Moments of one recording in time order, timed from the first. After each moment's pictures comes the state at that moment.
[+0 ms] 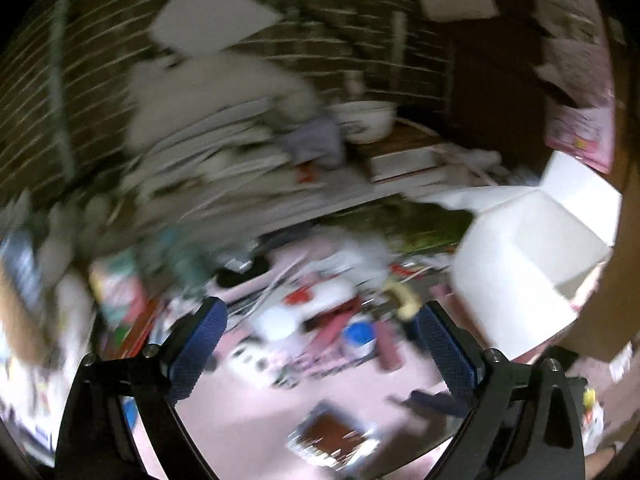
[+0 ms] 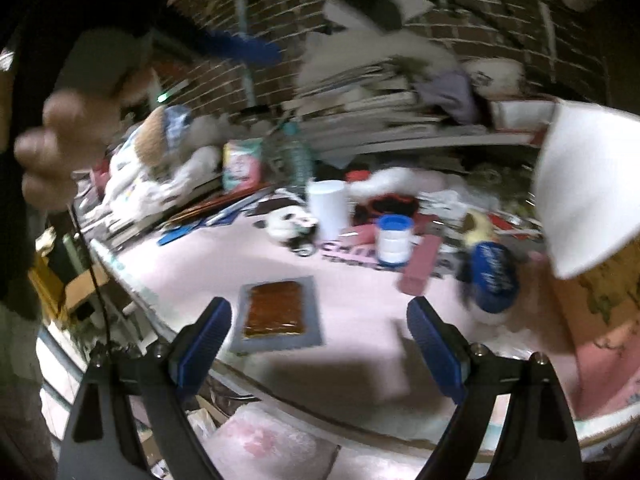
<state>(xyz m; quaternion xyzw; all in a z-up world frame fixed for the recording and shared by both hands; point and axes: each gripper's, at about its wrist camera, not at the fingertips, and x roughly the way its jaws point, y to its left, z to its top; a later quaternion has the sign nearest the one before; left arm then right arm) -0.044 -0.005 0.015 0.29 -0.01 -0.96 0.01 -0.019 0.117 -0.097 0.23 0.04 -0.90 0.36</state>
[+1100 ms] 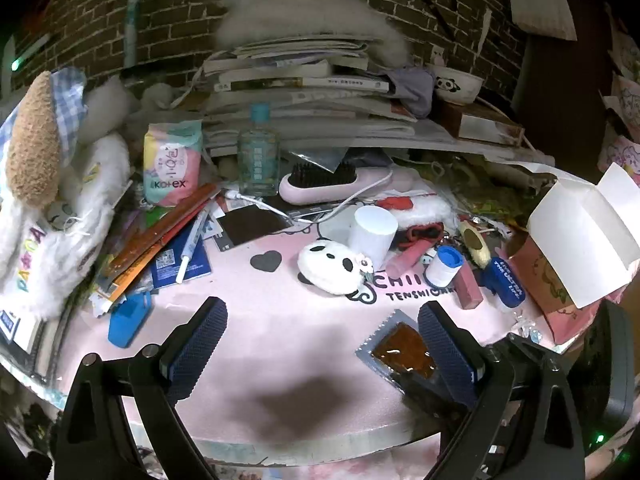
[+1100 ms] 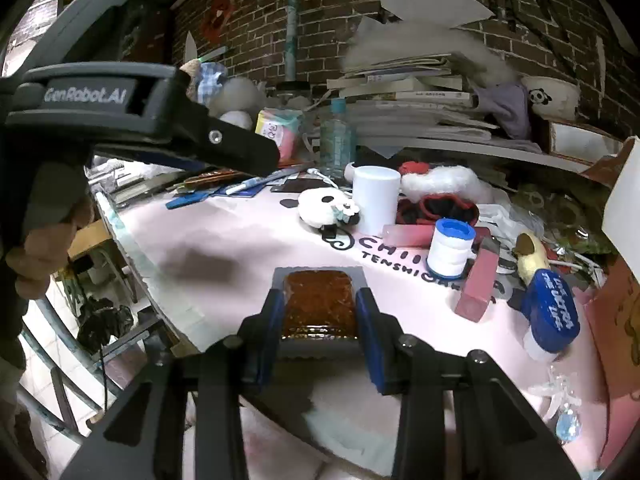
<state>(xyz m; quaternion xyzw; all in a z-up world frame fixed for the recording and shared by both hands) -0.018 -0.064 -0.052 0.34 0.09 -0.93 0.05 -0.032 0.086 -0.112 0.23 0.11 -0.89 0.39</state>
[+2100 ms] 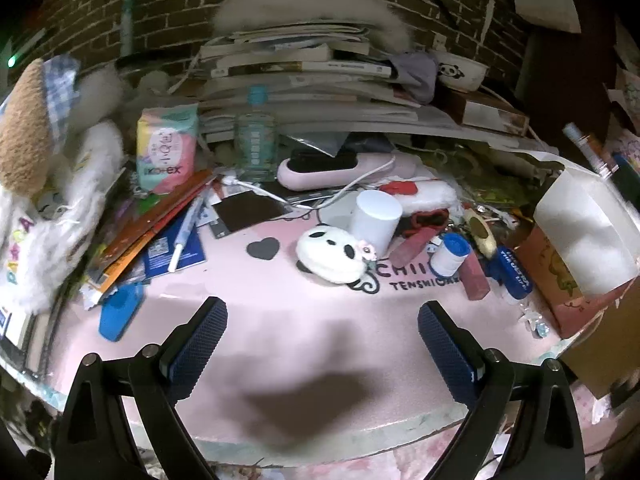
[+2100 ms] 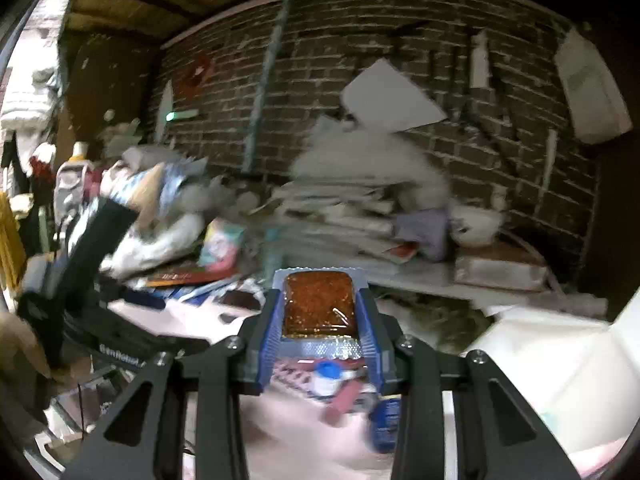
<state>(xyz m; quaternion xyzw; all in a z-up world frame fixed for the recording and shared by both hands) -0.024 -0.061 -0.060 0.36 0.09 -0.93 0.05 -0.019 0.152 0.024 0.09 0.11 -0.94 0.31</state>
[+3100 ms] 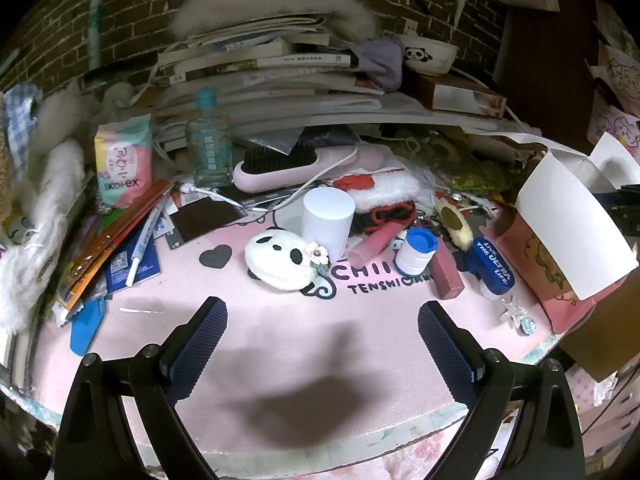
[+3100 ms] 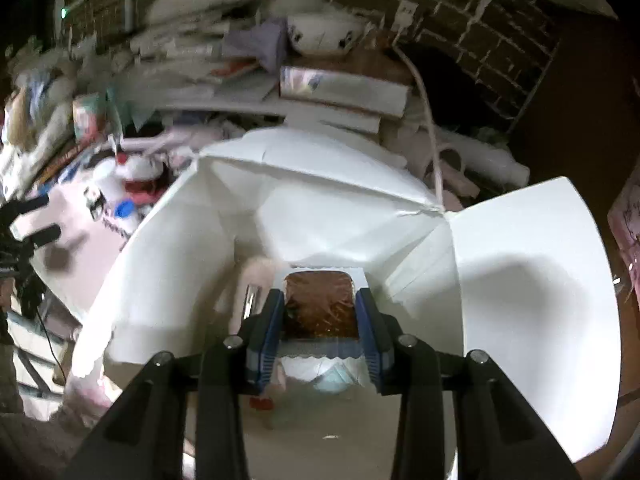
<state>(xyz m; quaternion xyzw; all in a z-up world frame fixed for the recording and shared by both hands) -0.043 -0.034 -0.059 0.36 0.07 -0.93 0.02 -0.142 0.284 0.021 0.44 0.21 -0.86 0.16</state>
